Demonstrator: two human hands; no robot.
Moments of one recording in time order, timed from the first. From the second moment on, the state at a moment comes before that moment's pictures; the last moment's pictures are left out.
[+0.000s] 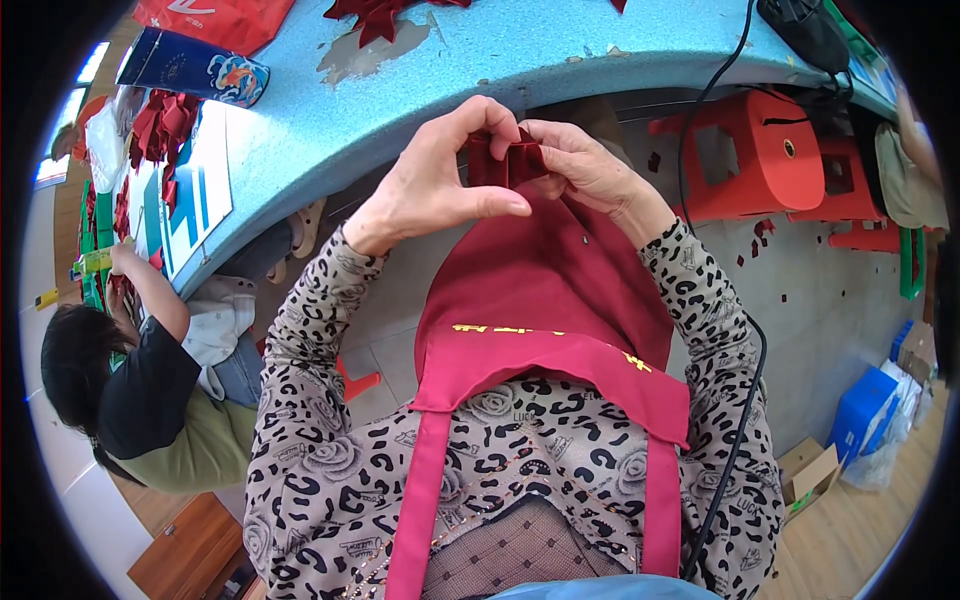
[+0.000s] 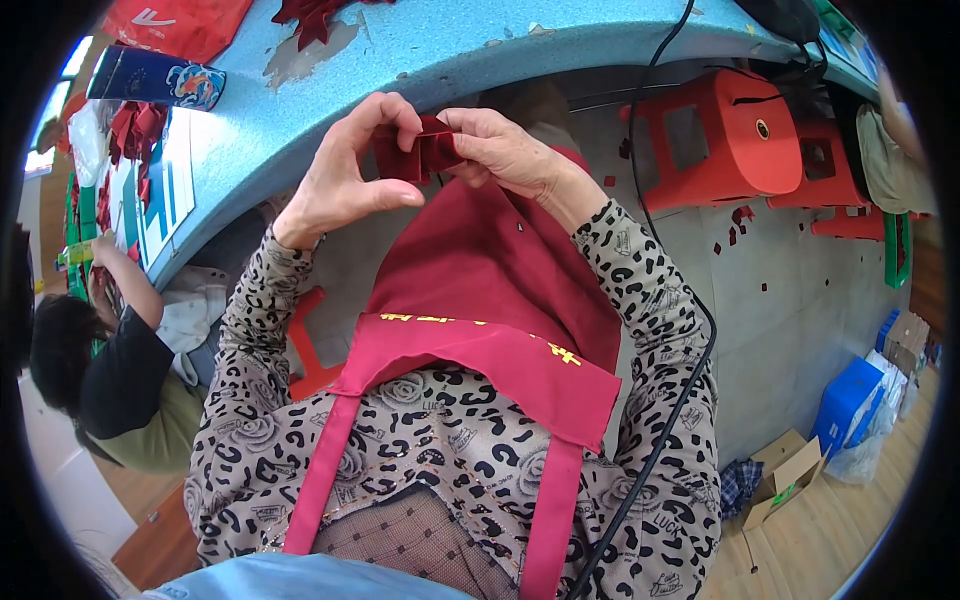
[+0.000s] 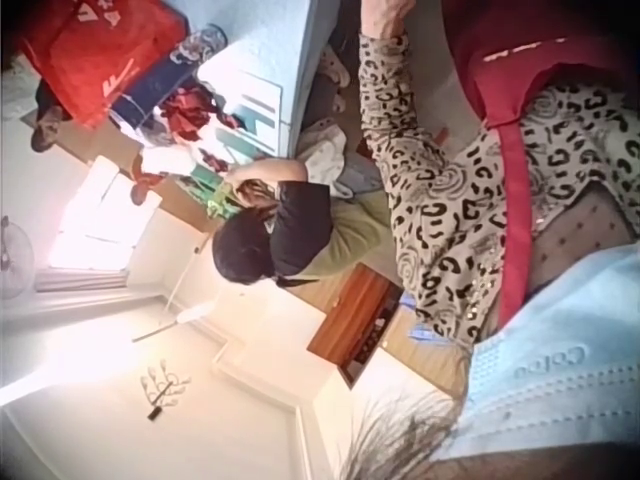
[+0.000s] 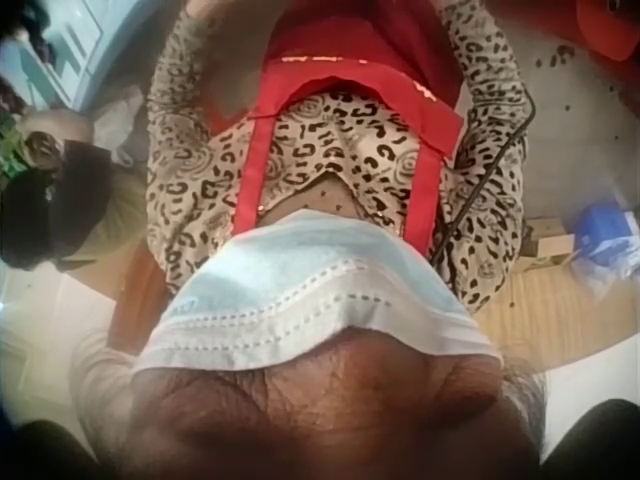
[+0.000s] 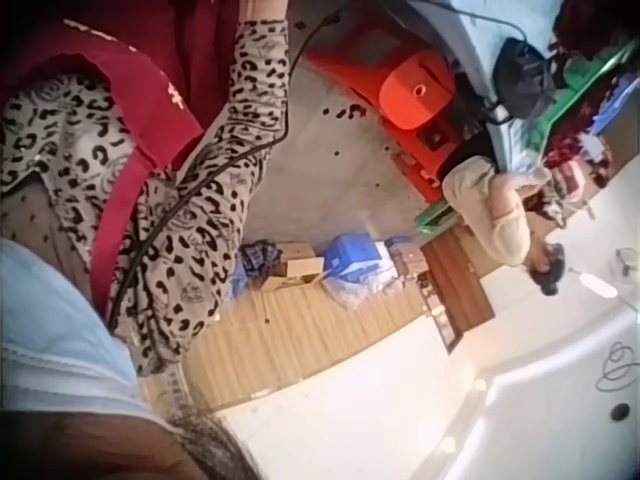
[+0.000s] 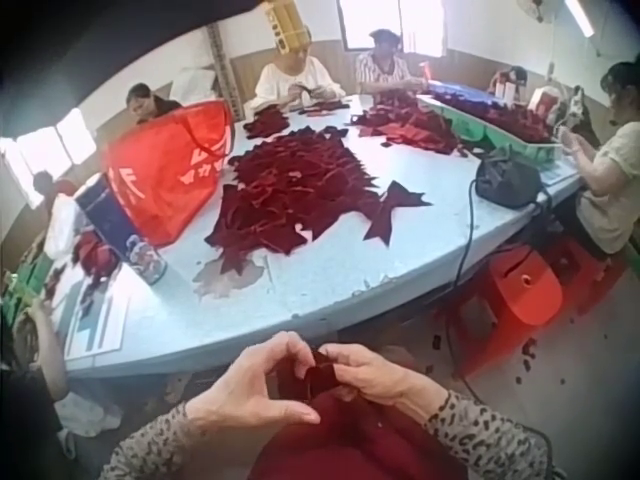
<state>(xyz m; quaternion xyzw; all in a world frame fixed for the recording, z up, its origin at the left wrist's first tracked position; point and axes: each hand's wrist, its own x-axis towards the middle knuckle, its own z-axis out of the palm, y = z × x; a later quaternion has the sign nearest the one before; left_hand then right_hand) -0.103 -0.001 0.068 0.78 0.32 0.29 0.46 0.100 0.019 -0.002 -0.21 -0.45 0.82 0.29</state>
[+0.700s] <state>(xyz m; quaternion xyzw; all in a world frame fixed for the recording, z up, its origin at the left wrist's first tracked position) -0.088 -0.003 0.062 0.70 0.30 0.46 0.46 0.121 0.029 0.013 -0.21 -0.45 0.81 0.31</state>
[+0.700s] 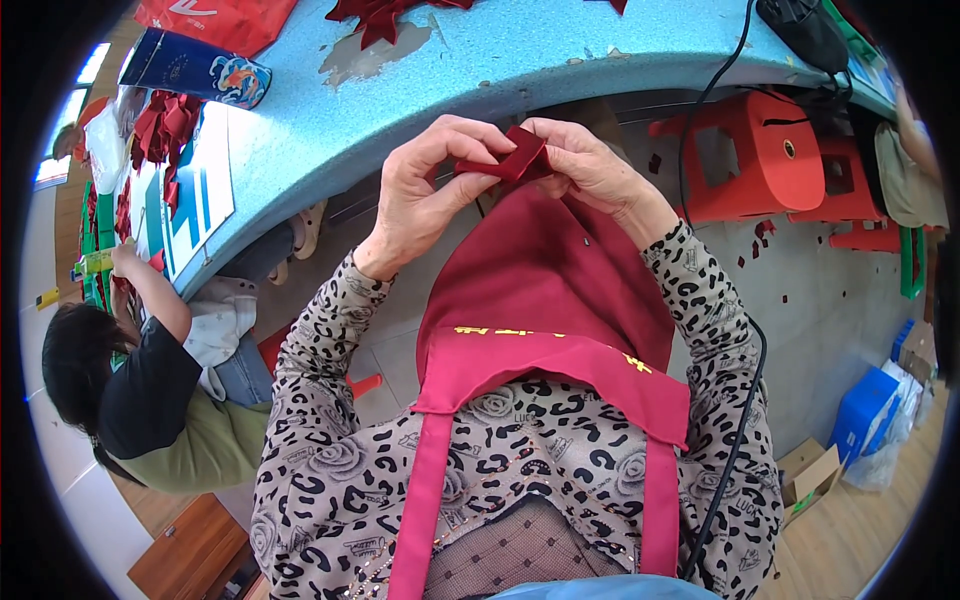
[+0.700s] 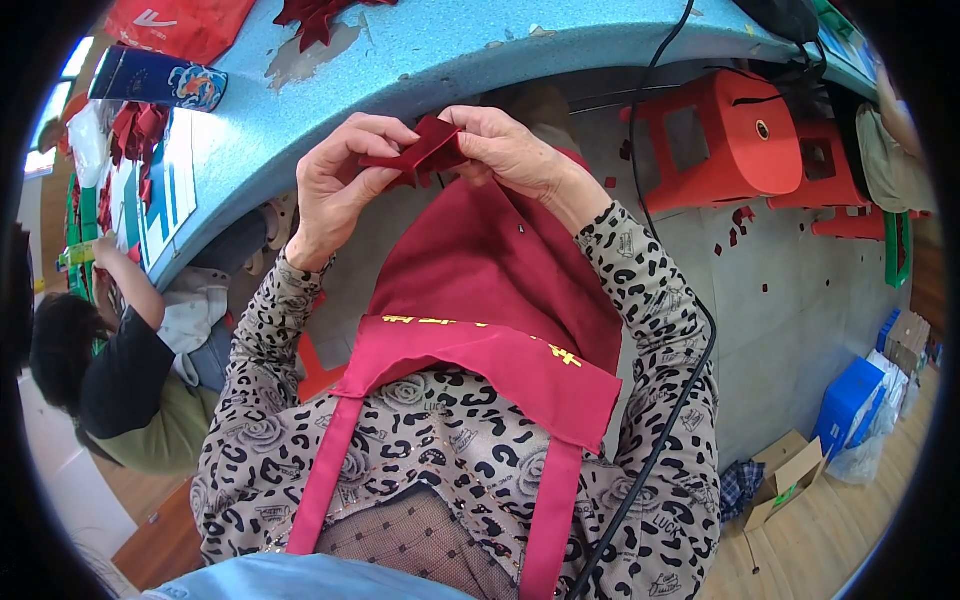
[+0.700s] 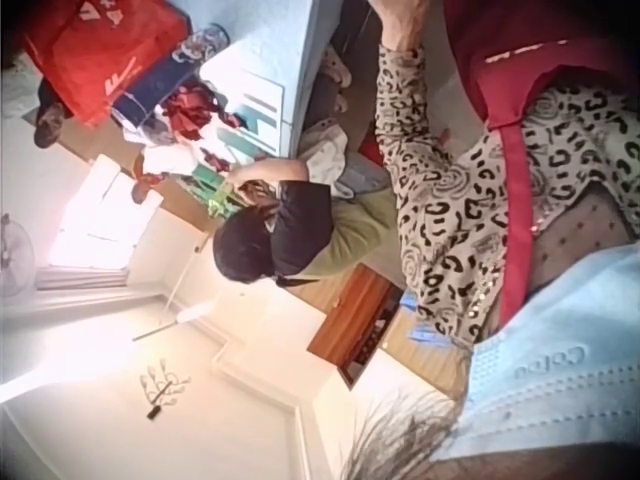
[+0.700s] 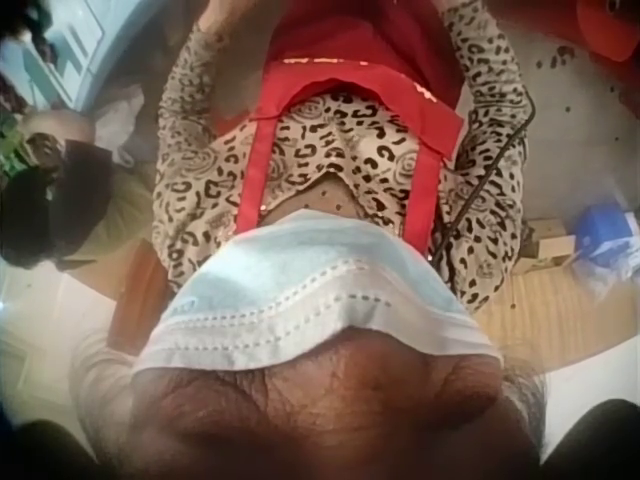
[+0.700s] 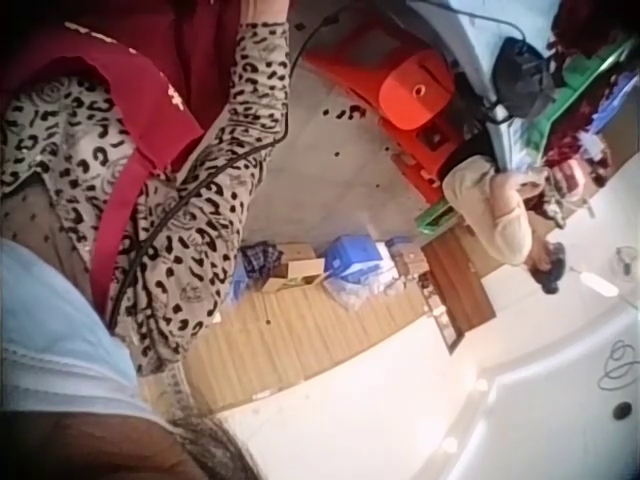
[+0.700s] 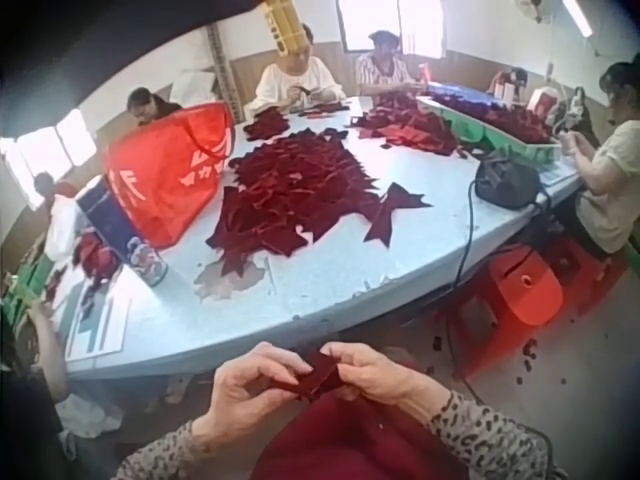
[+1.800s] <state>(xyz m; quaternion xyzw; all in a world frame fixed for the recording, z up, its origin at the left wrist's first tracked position) -0.094 0.010 0.076 0.62 0.34 0.40 0.58 0.119 0.047 0.024 -0.18 -0.51 0.79 0.30</state>
